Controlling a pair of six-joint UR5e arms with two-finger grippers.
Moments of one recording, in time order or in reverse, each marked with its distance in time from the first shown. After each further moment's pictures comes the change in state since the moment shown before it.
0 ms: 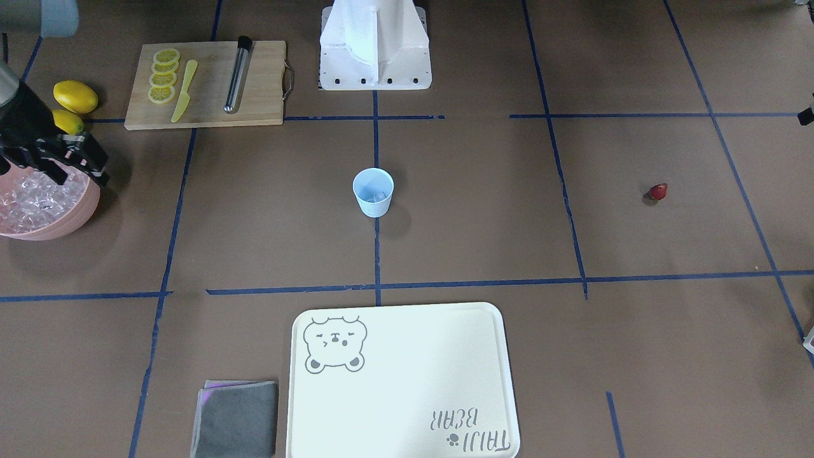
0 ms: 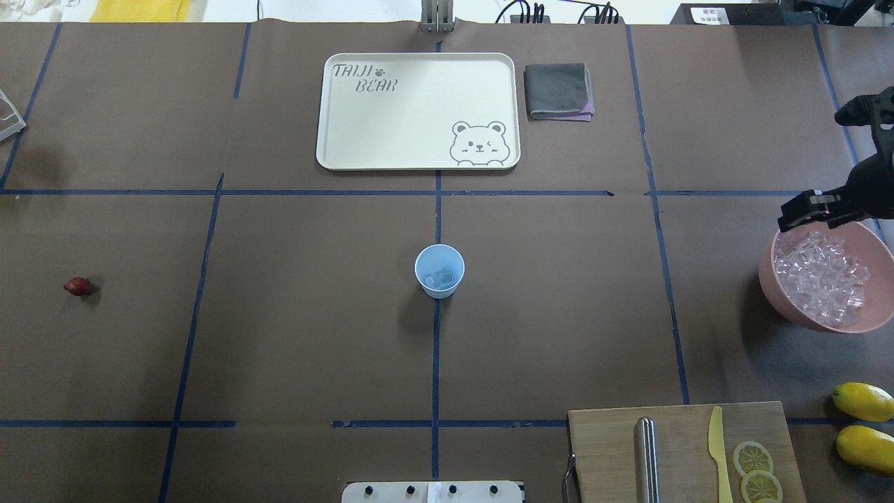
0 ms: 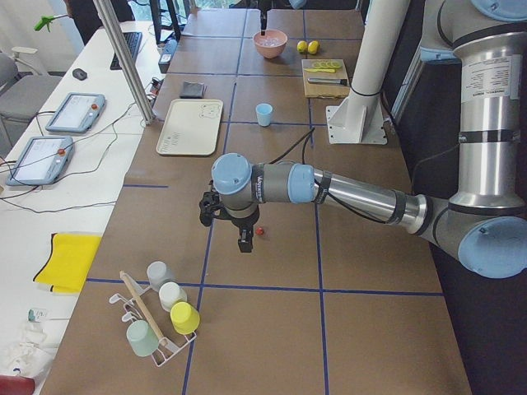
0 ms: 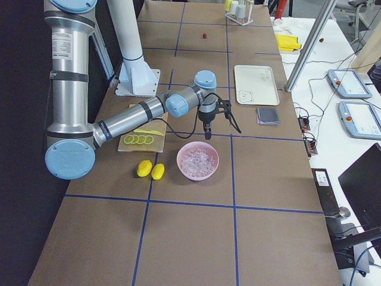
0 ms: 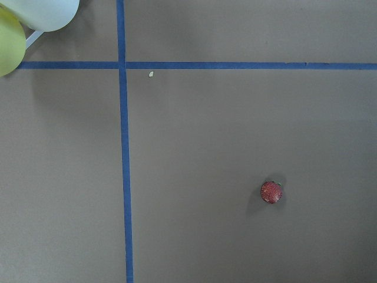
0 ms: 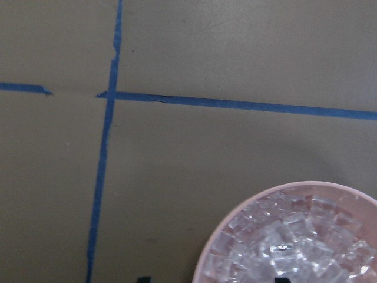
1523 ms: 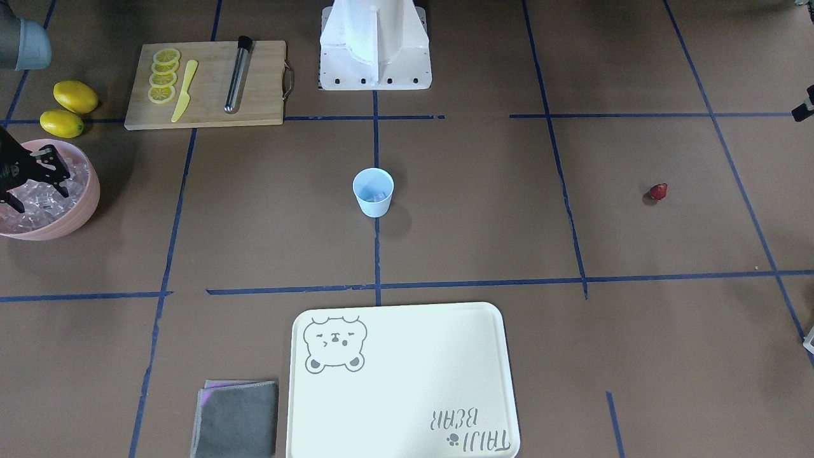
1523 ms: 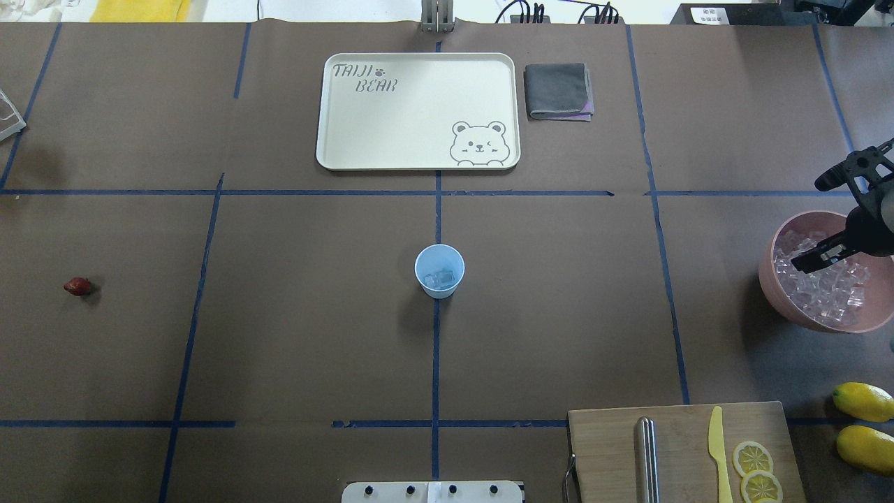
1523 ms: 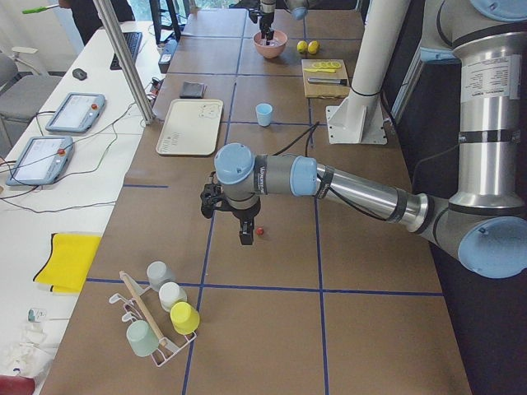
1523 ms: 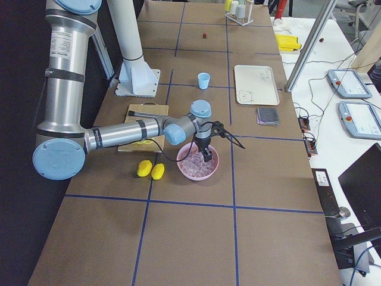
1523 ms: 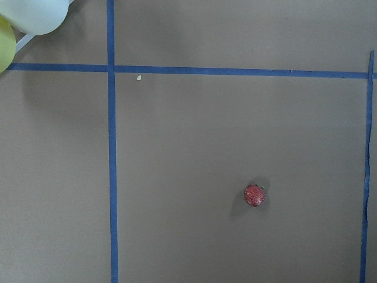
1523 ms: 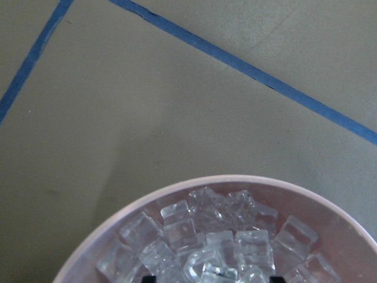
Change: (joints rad) left arm 0.004 0.003 -0.039 0.005 -0.001 -0.033; right arm -0.070 -0.067 -0.196 0.273 -0.044 -0.241
